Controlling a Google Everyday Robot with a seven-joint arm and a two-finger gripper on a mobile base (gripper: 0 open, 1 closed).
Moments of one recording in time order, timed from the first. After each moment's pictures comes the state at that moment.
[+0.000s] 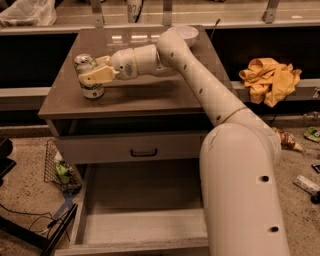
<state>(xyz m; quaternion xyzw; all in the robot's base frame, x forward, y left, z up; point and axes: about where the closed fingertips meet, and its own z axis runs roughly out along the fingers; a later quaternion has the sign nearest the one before) 0.702 0.201 0.876 -0.54 0.53 0.52 0.40</state>
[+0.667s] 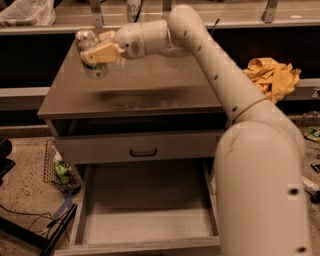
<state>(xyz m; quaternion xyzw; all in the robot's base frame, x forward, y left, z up) 0.693 0.177 0.956 -0.55 0.51 0.49 0.45</state>
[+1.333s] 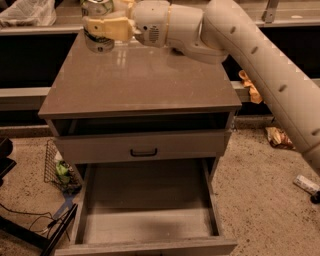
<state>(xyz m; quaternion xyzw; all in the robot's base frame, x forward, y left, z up) 0.620 0.120 1.067 -0.48 0.46 0.46 0.59</state>
